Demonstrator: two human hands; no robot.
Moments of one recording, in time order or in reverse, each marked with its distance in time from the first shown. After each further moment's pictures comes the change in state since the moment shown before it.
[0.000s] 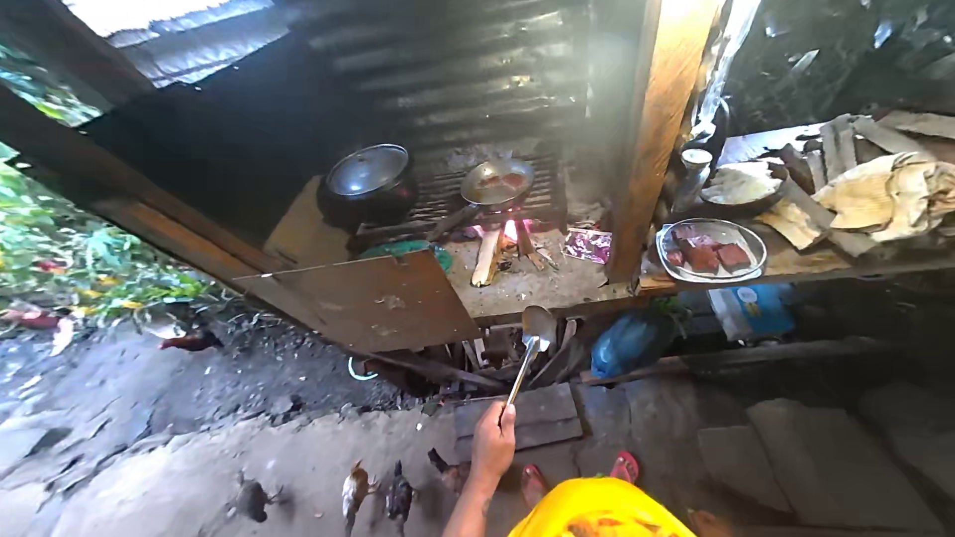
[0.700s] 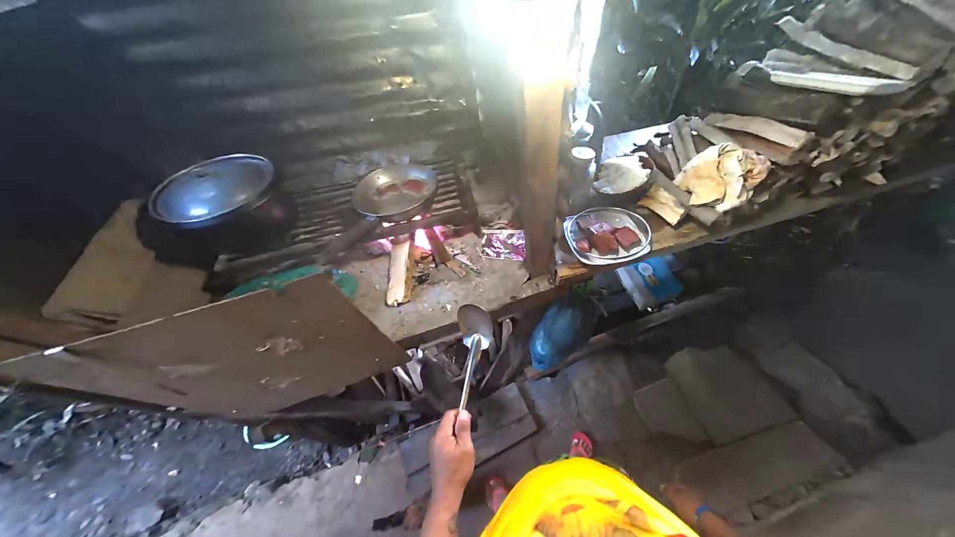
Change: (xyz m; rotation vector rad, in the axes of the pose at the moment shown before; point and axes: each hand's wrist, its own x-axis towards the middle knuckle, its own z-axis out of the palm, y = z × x) left_hand 0.016 0.004 0.026 -0.122 -0.021 0.047; right_hand -0.021 0.055 -0.009 0.046 0.083 0.132
